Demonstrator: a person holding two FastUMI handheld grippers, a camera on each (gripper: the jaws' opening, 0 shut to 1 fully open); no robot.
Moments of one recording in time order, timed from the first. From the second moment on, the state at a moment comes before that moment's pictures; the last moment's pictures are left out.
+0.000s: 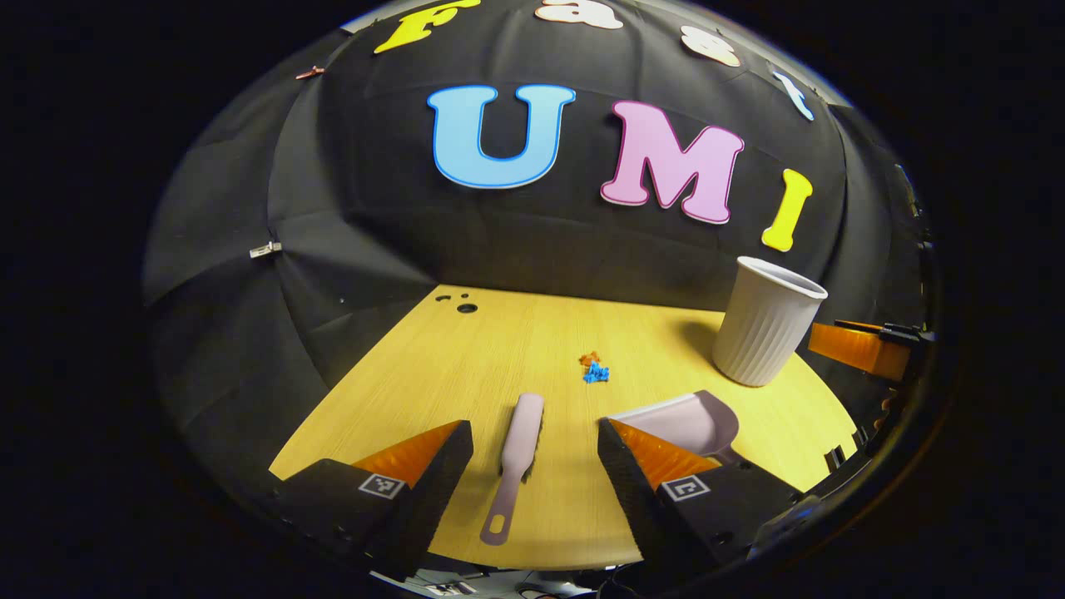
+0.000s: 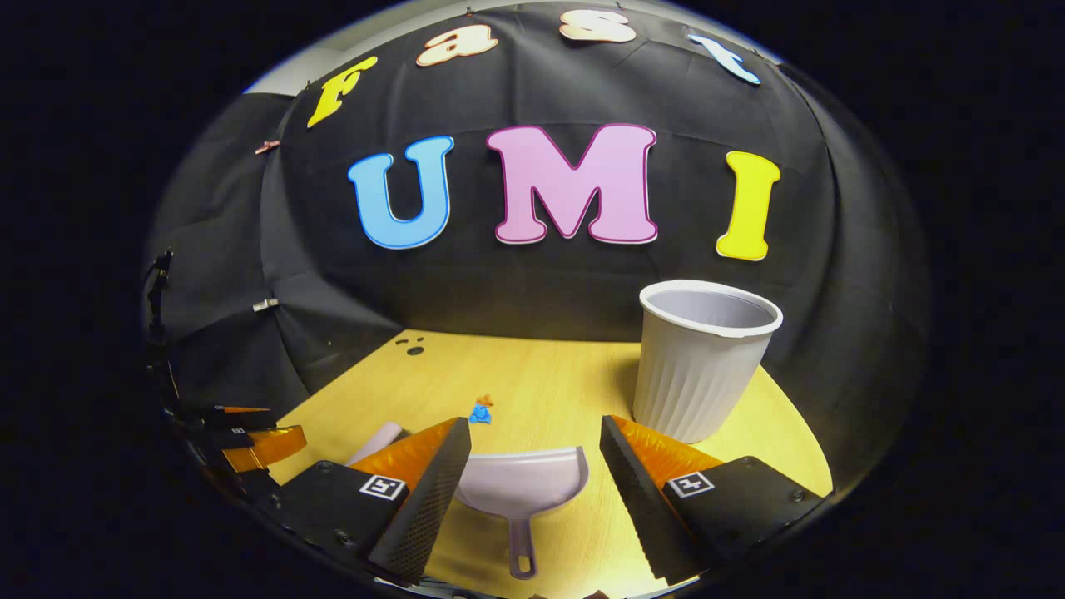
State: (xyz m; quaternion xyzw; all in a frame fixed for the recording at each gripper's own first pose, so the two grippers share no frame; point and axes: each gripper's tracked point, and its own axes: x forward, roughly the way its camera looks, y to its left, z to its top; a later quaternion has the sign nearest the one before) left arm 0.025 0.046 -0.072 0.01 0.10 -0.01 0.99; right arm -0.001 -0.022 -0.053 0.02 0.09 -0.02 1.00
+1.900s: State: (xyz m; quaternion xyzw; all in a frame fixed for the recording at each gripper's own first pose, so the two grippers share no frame) left arm 0.127 0.075 -0.232 0.04 0.42 0.03 0.91; right arm 0.028 -0.017 -0.141 0.05 0.22 -0.01 0.97
